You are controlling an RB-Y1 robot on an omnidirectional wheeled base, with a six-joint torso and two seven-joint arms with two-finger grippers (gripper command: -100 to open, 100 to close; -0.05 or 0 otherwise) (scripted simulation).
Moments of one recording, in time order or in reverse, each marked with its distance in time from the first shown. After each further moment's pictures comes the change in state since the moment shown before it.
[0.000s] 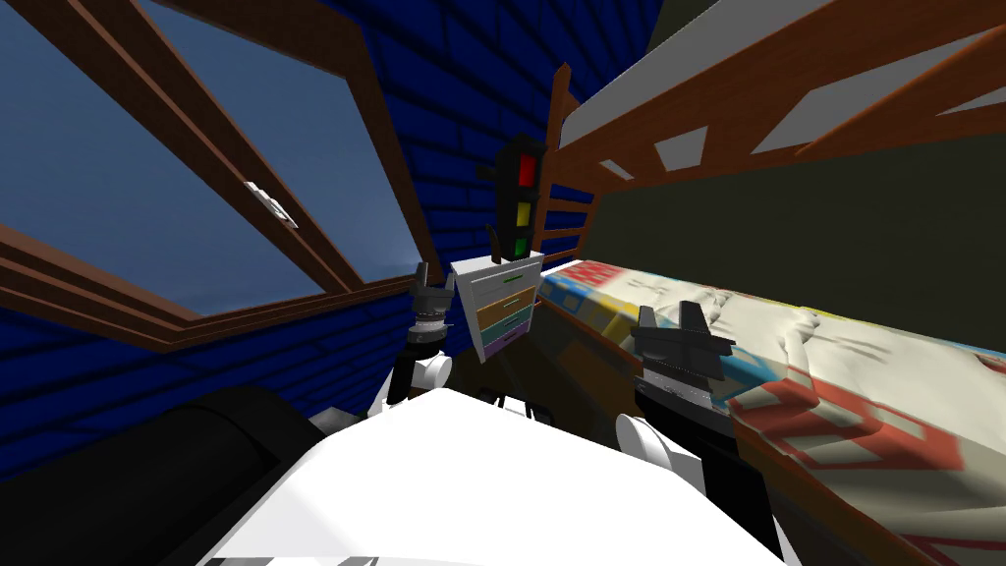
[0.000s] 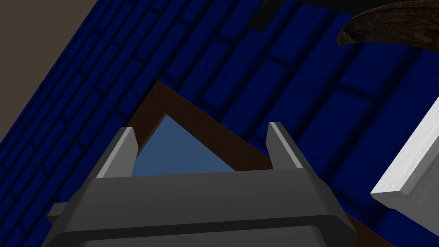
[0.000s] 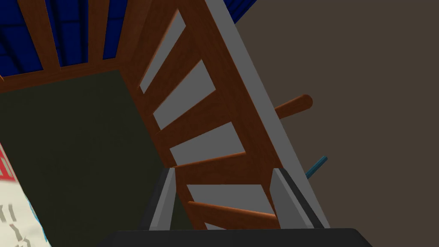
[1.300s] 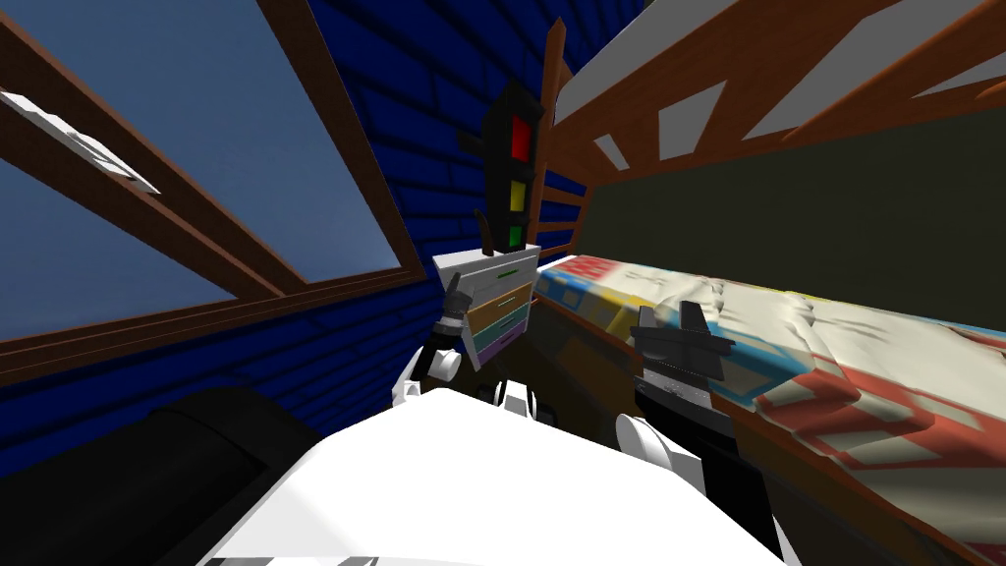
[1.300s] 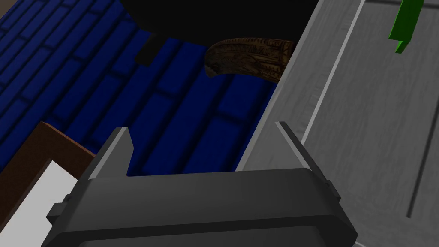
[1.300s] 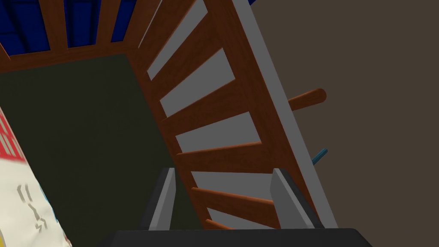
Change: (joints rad) left arm -0.109 0.091 -0.050 0.184 -0.023 0.136 -0.003; right arm 0.000 0.000 0.000 0.000 0.000 0.000 0.000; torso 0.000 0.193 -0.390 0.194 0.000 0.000
